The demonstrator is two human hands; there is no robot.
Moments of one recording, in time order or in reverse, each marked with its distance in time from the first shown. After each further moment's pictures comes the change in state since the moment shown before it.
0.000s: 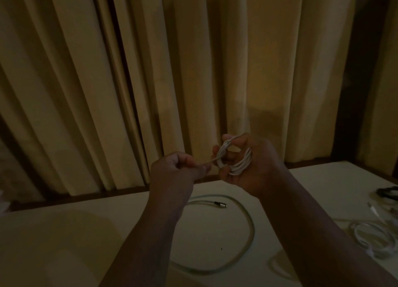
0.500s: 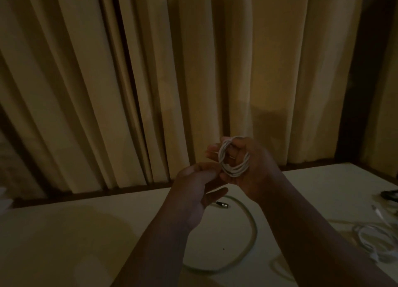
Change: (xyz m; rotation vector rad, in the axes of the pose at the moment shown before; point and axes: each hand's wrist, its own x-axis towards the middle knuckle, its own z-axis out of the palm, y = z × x) left_hand -0.009 -0.007 0.017 -0.318 -0.237 -0.398; right_hand 0.000 0.013 0.003 -0.199 -0.035 -0.123
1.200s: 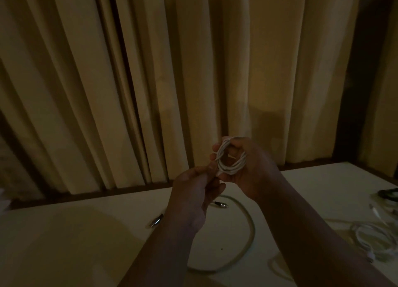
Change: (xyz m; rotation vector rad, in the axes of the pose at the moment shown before) left_hand 0.004 -0.012 0.005 -0.139 0.106 0.042; right_hand 0.005 0.001 -0.003 0.034 0.042 -0.048
